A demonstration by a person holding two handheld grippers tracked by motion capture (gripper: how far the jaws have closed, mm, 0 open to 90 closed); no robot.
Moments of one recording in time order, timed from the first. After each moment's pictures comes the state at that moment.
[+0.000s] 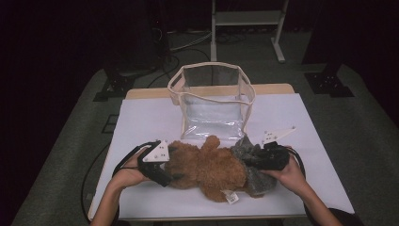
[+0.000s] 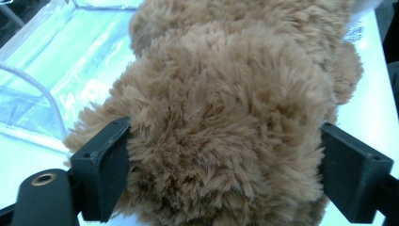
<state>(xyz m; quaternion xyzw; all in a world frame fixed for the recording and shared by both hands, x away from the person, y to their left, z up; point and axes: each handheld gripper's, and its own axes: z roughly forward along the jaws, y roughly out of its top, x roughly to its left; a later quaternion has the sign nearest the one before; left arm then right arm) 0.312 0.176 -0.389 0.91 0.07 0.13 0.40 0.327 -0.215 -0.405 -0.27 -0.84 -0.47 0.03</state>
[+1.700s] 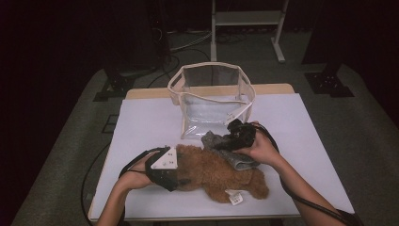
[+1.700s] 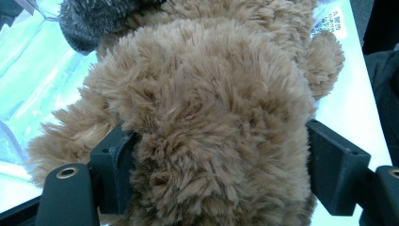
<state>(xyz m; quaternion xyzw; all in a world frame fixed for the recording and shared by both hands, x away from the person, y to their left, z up) 0.302 0.156 -0.396 0.91 0.04 0.13 0.40 0.387 -0.127 -0.368 -0.21 -0.90 -0.38 0.04</state>
